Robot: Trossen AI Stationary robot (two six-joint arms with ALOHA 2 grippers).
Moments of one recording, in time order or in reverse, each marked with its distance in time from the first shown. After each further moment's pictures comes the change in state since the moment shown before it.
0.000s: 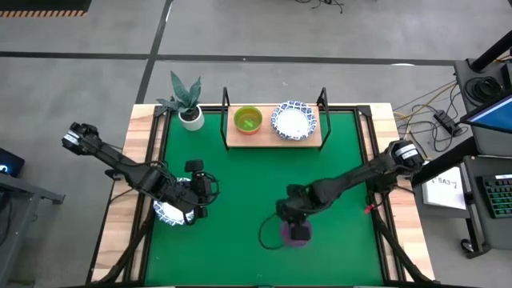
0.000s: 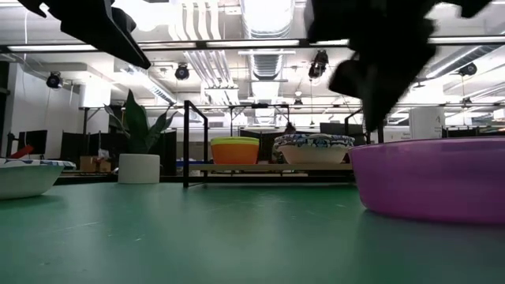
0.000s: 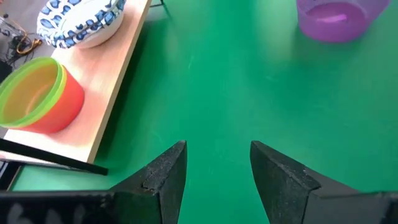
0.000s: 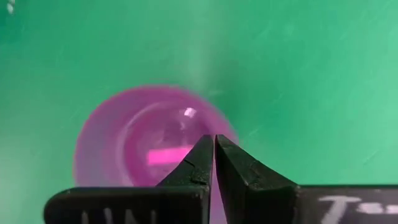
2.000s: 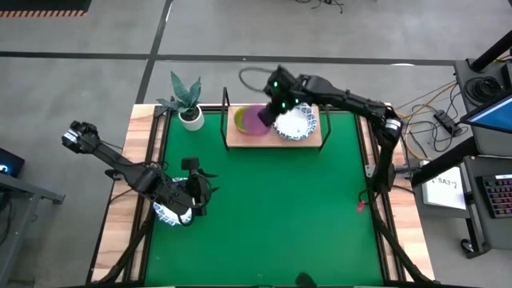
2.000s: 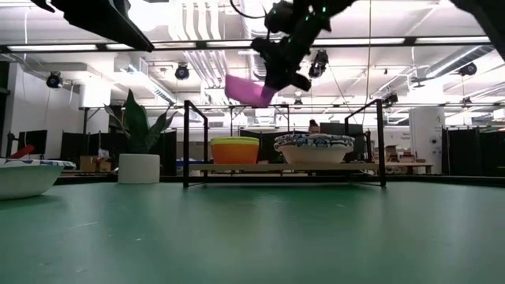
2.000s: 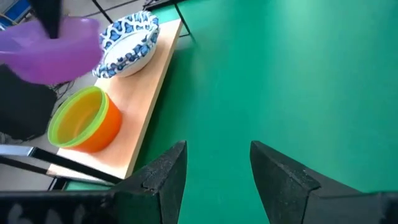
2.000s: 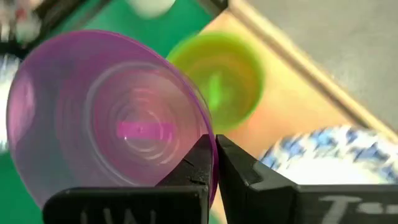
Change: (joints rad) left arm -0.045 -0.033 0.000 0.023 -0.158 0.066; right arm -0.834 0.134 0.583 -0.132 -0.079 -0.082
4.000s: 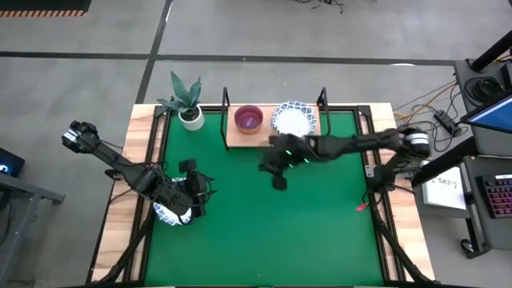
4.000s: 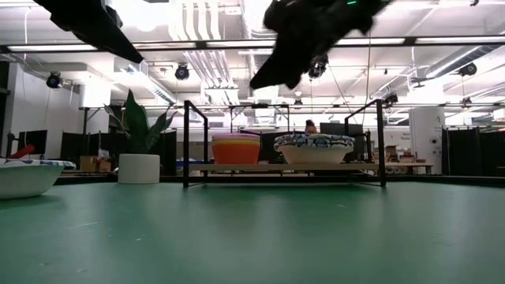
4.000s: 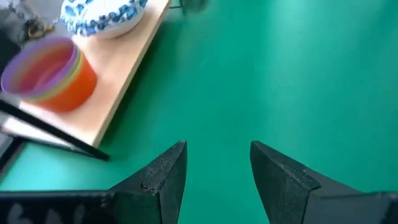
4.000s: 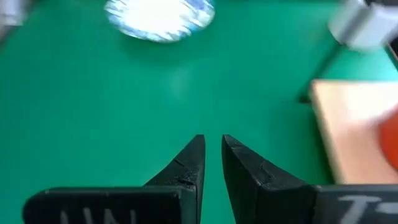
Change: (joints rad) left arm -0.002 -0.006 -0.001 -0.075 0.083 -0.224; right arm 0.416 -0.279 -0.710 0.706 0.002 -0.341
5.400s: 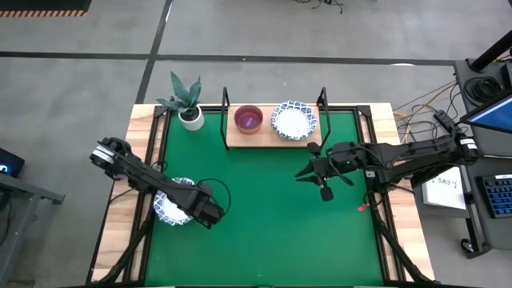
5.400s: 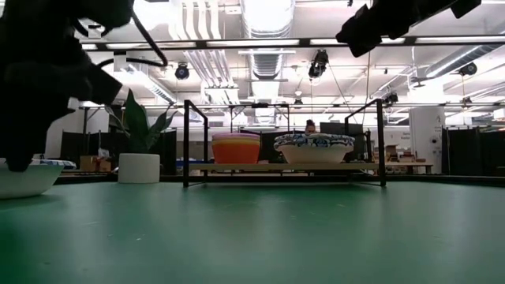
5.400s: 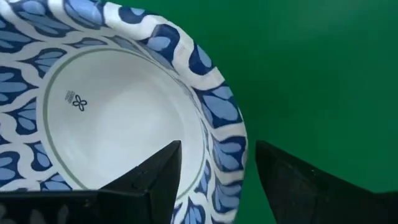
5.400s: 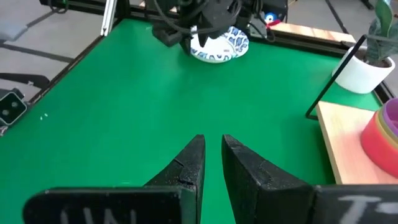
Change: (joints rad) left arm 0.098 0.518 0.152 -0.436 0.712 -0.916; right arm 0.129 -0.598 -0.428 0.021 0.000 -0.073
